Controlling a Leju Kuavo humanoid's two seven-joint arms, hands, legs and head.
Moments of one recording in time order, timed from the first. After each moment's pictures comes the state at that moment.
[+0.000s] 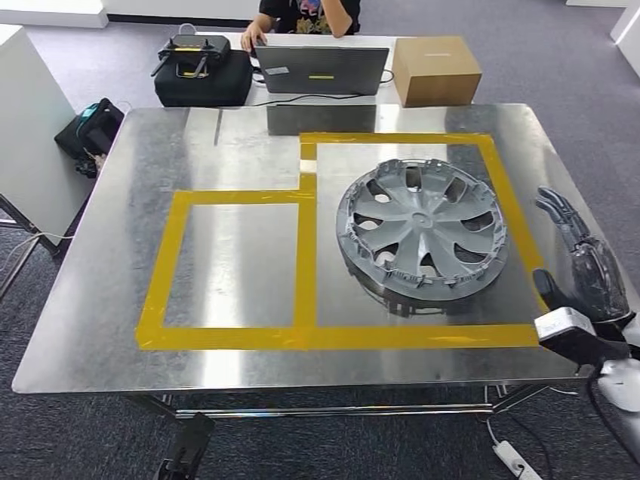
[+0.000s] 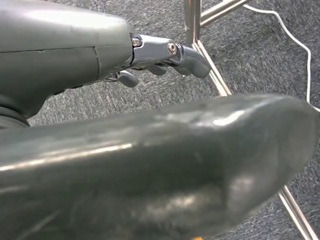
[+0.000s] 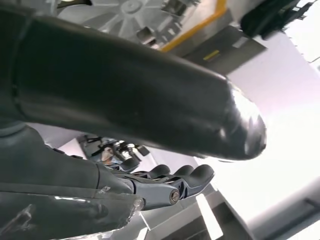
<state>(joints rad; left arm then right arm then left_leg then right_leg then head) -0.15 -0.07 -0.23 -0.20 -0.23 0.27 -0.33 -0.19 -0.55 0.19 -1.60 0.45 -0.22 -0.55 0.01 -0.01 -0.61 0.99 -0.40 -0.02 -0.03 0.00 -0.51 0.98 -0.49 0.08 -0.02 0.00</state>
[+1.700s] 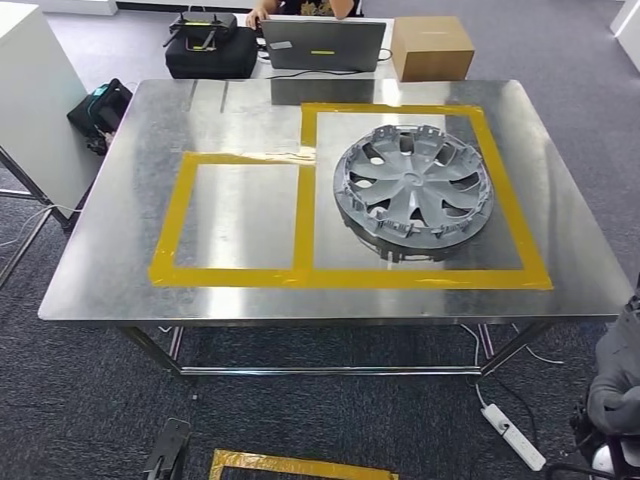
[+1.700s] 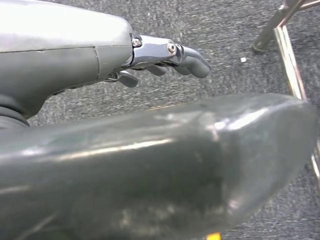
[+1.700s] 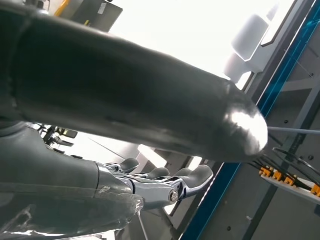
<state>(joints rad) -0.12 -0.08 -0.07 -0.20 -0.14 0.27 -0.38 0.08 -0.30 0.09 -2.12 0.36 -0.33 -0.70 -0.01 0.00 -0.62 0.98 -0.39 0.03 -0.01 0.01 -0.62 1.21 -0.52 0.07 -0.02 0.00</state>
